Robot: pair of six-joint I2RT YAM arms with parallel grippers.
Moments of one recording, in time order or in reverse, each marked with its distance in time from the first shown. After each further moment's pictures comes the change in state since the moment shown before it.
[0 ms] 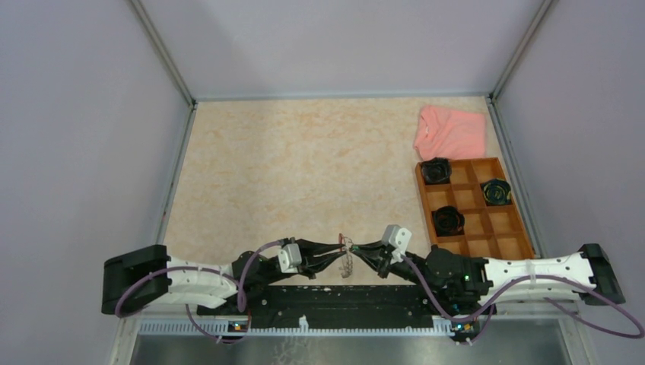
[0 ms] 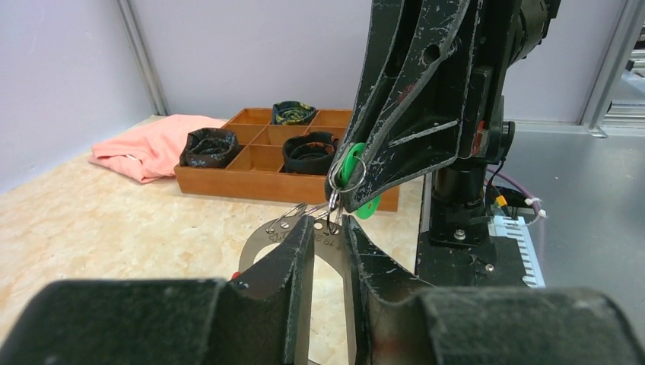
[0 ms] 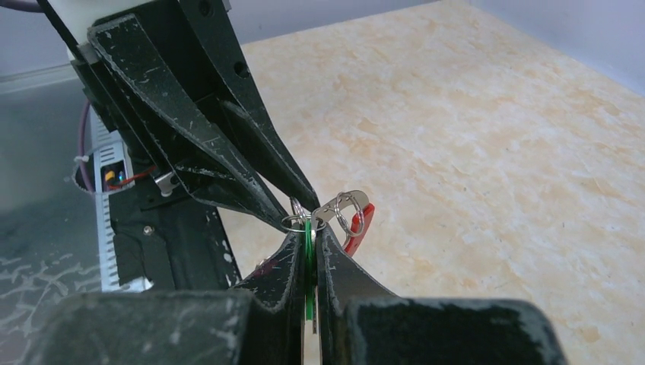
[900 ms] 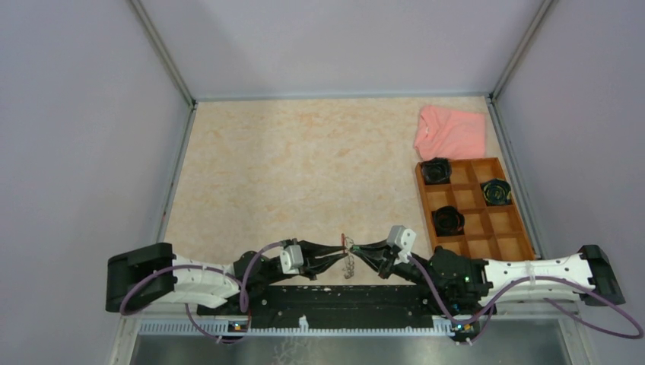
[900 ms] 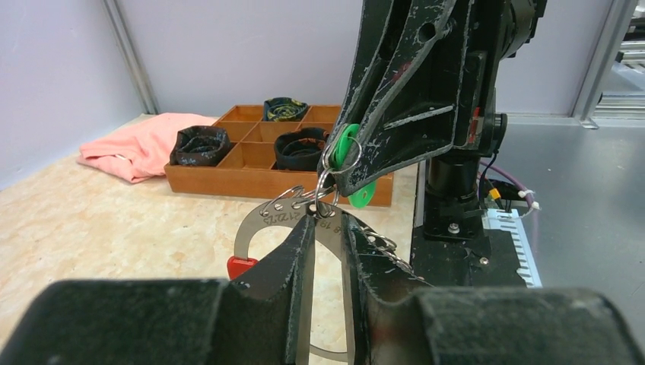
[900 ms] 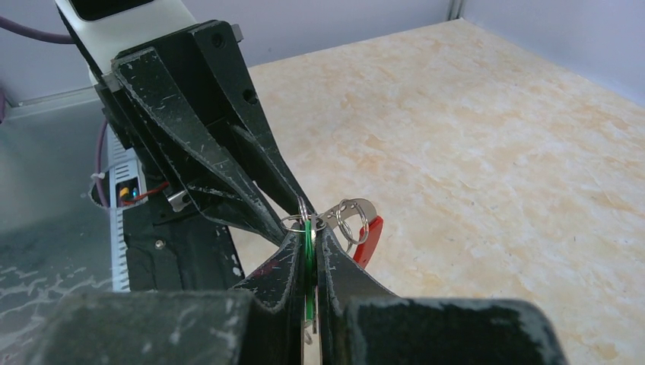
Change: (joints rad) left arm 0.000 0.032 0.000 0.019 0.020 0.000; right arm 0.000 -0.028 -0.046 0.091 -0.018 0.000
